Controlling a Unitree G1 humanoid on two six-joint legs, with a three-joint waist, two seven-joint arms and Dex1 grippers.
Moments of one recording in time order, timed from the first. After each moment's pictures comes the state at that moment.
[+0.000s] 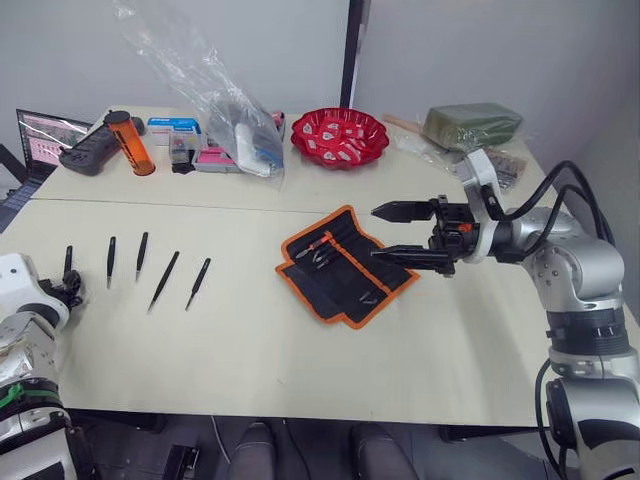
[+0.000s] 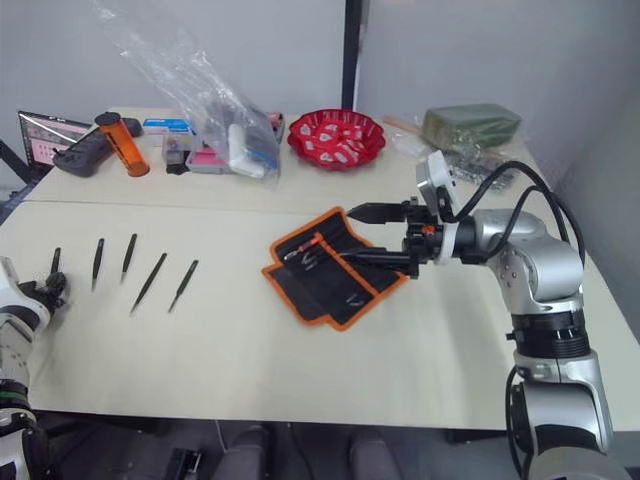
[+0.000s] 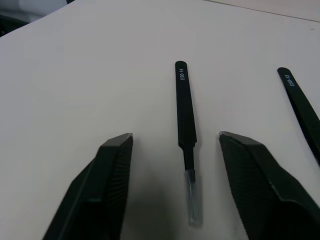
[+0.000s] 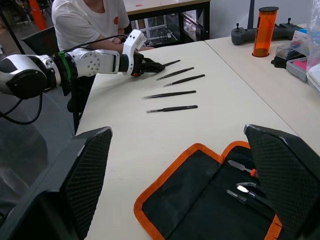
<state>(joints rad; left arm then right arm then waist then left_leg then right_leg) -0.42 0.74 0.56 0.75 -0.33 0.22 -0.29 -0.72 -0.65 -0.03 -0.01 0.61 0.66 1.29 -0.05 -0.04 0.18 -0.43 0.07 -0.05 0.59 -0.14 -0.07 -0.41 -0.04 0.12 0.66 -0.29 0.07</state>
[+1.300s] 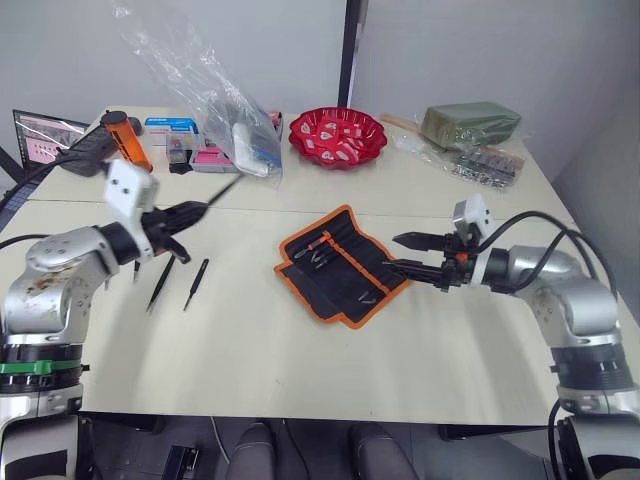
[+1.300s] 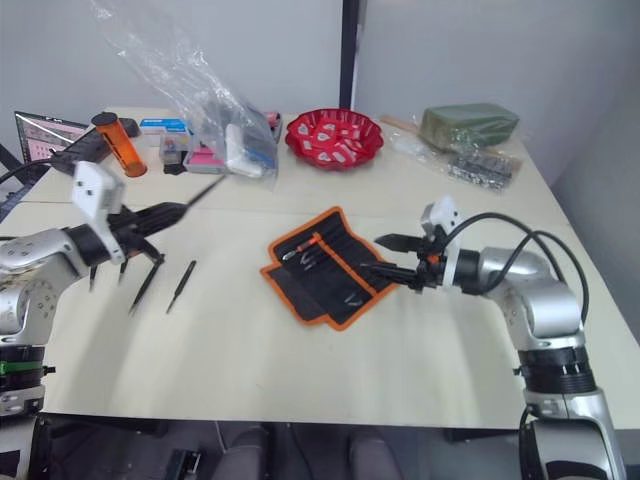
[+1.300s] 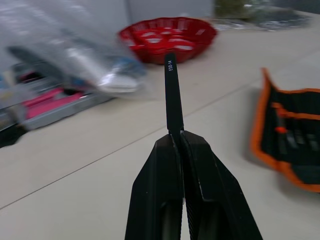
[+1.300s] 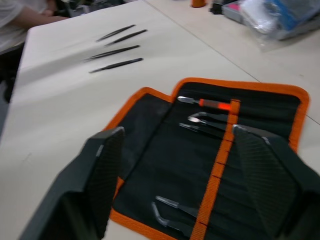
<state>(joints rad) -0.51 0.80 0.16 -0.01 -0.48 0.52 -0.84 -0.49 -0.64 -0.03 -0.02 0.48 0.54 1.04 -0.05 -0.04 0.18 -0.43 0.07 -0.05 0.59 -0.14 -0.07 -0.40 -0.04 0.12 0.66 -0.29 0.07</state>
